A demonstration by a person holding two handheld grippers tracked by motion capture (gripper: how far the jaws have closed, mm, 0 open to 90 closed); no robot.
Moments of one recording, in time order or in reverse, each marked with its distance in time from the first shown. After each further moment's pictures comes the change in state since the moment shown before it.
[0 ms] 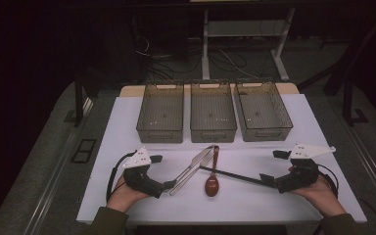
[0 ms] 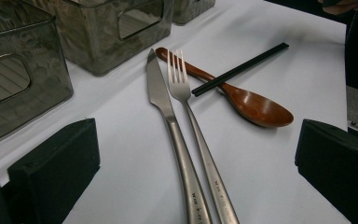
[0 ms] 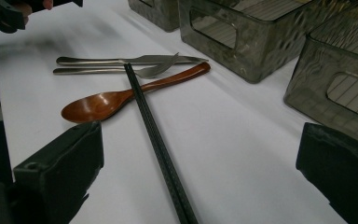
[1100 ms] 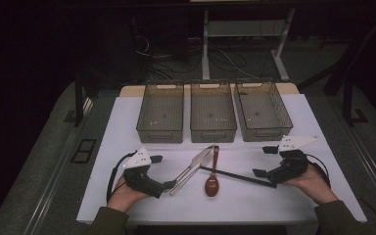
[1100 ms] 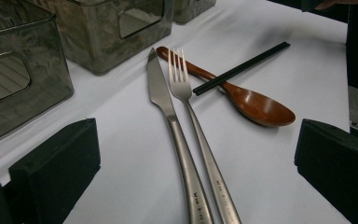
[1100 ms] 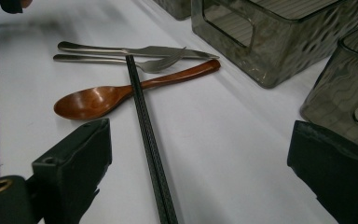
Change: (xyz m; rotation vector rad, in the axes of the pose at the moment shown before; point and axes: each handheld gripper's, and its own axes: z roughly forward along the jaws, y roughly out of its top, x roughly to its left) left arm 0.001 -0.002 0.001 0.003 0.003 0.001; right arm -0.014 0.015 0.025 0.076 0.075 -0.055
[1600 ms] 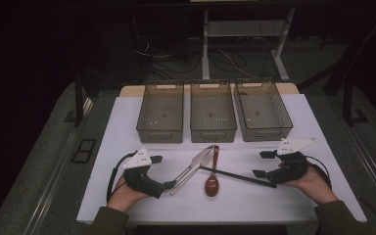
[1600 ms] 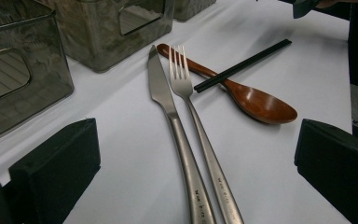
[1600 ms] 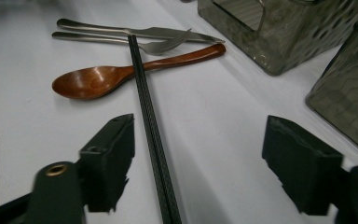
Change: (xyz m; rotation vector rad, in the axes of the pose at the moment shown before) left arm 0.000 -0.001 0.001 0.003 0.001 0.000; right arm 0.002 -0.005 0.001 0.050 0.008 -0.043
